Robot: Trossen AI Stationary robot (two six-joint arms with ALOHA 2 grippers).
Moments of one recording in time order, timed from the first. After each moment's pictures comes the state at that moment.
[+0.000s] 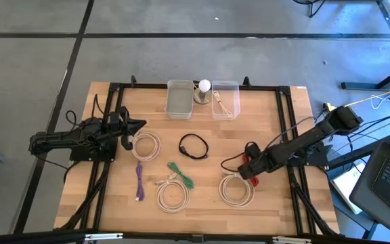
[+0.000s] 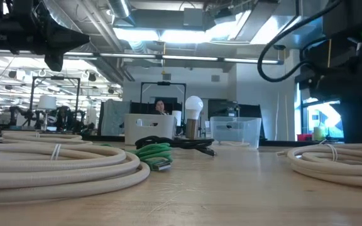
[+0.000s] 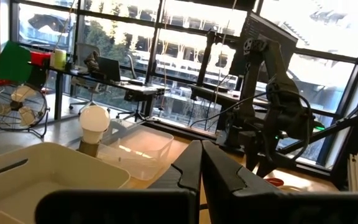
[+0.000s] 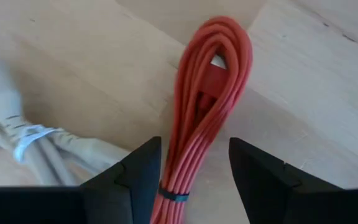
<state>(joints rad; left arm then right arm) 0.09 0.00 0.07 0.08 -0.22 -0.20 0.47 1.41 0.61 -0.63 0.17 1.47</state>
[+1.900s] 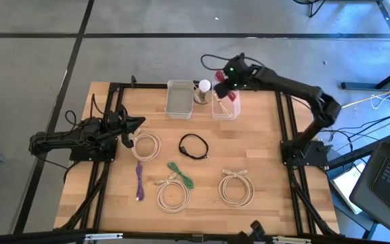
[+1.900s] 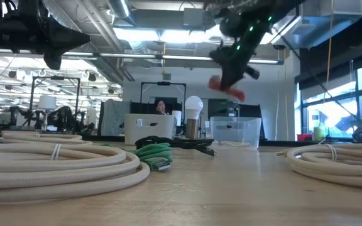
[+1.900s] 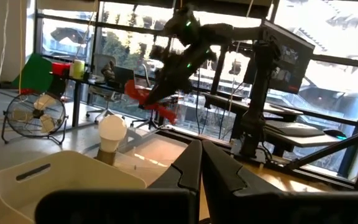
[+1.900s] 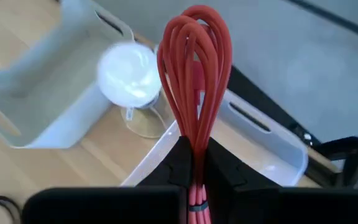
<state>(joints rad) 0.09 0.00 0.07 0.11 -0.29 -0.17 -0.59 1.66 1.38 -0.63 0.13 0.28</state>
